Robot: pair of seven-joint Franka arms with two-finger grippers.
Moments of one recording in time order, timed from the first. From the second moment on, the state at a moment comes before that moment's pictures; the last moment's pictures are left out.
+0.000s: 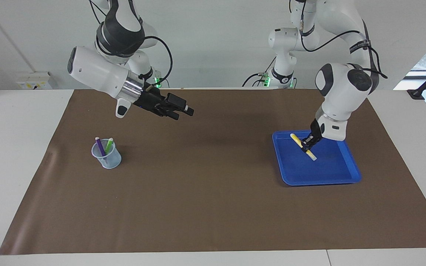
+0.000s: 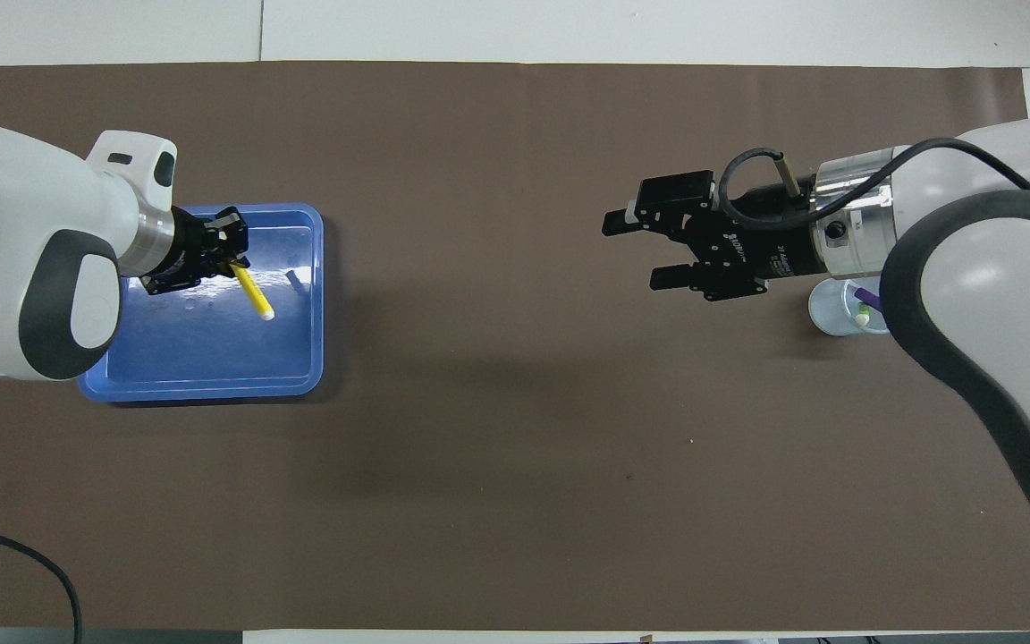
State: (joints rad) left arm -0.20 0.14 -0.03 -1.90 -0.14 2.12 -0.75; right arm 0.22 0.06 -0.01 -1.85 0.96 1.98 0.29
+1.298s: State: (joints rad) left arm -0.65 0.20 -0.03 -1.79 -0.44 2.42 -1.64; right arm 0.30 0.01 -0.01 -2.06 1.10 2.18 0.15
